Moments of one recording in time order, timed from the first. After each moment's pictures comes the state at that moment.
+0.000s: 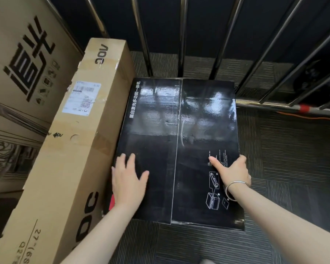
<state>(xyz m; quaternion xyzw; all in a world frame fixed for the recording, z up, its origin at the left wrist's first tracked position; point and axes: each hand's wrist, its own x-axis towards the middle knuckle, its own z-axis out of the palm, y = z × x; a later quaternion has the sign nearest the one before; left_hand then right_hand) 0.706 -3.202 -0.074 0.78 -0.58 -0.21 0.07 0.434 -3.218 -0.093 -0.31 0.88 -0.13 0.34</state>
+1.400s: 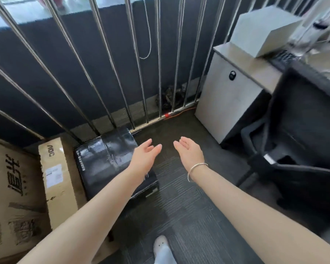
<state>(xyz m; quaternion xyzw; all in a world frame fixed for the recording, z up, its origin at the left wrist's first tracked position) 0.518 -3.066 0.392 0.51 -0.59 -0.62 0.09 0.404 -2.973 0.388 -0.18 0.80 -0.46 0.34</state>
